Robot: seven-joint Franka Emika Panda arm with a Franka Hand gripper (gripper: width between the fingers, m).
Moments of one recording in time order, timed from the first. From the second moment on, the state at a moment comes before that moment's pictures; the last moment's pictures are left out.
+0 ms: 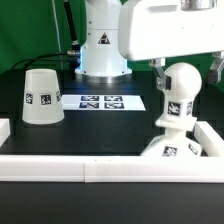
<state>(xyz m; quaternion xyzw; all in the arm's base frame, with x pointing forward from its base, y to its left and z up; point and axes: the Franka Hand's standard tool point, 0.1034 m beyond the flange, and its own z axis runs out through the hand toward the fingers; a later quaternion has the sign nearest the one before) 0.615 0.092 0.124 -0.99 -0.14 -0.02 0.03</state>
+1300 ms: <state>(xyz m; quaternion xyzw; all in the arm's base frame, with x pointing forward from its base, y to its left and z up) 0.579 0.068 0.163 -0.99 -0.14 -0.01 0.03</state>
